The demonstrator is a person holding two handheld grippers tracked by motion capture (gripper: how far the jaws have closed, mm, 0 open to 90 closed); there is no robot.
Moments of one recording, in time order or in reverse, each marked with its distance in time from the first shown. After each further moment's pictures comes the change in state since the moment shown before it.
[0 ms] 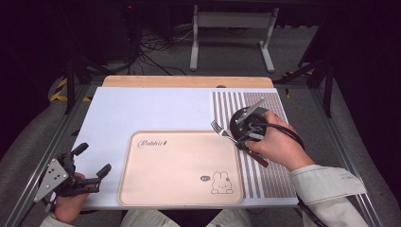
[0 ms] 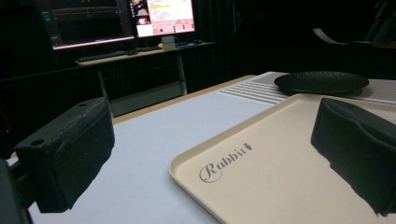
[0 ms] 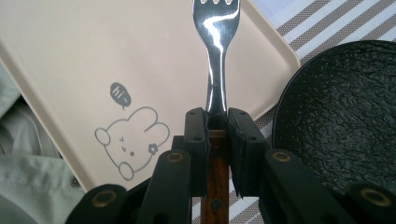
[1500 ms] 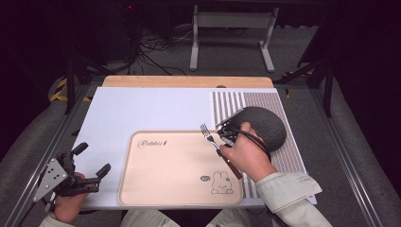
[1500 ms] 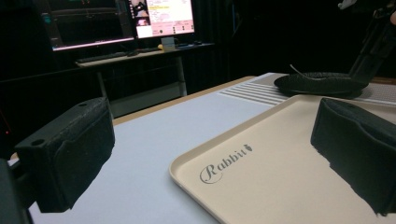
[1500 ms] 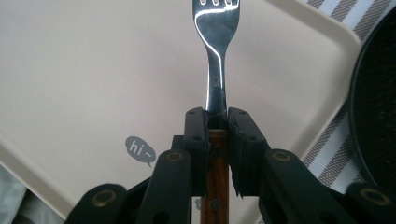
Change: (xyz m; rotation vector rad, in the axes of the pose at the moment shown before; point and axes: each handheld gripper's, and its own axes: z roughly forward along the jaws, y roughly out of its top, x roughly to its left) left arm 0.001 0.001 0.000 -0.004 -0.002 0.001; right arm 0.033 0.021 0.062 0.036 -0.033 0.314
